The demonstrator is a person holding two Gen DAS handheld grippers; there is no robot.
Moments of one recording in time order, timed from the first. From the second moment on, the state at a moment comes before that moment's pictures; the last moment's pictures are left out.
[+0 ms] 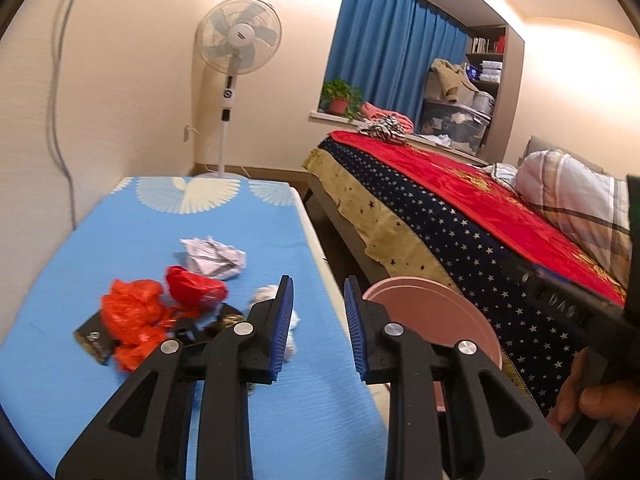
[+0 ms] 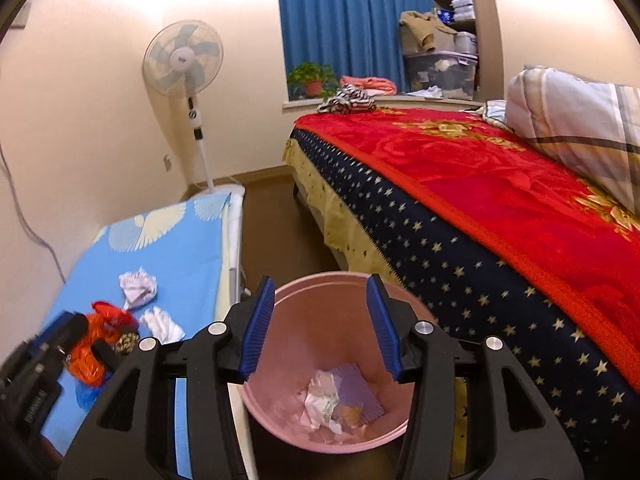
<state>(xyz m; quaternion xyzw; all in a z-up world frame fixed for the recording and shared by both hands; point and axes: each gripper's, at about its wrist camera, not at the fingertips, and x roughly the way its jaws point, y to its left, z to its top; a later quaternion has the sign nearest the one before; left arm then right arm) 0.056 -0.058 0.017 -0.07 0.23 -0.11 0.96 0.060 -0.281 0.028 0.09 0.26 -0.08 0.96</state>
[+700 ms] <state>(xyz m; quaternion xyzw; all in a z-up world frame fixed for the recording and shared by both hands) 0.036 0.021 0.012 -0.09 0.23 -0.02 0.97 0.072 -0.206 0.026 0.07 0.28 -0.01 0.96</state>
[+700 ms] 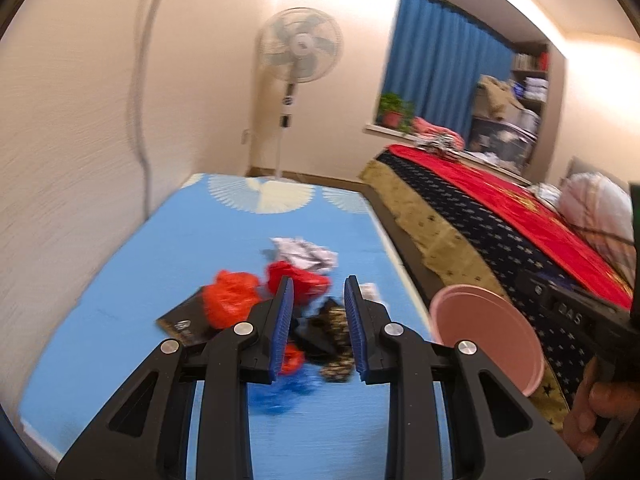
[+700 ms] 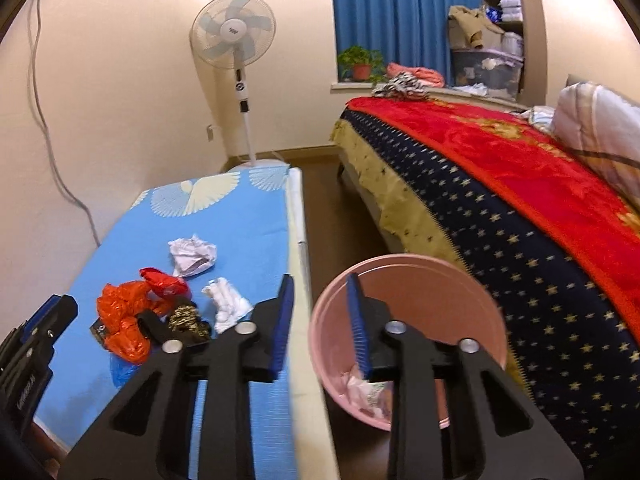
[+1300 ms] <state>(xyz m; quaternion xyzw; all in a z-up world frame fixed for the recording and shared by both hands) 0.053 0.095 -0.031 -0.19 0.26 0.16 0.93 0.124 -0.159 -0.021 0.11 0.33 0.08 0.93</state>
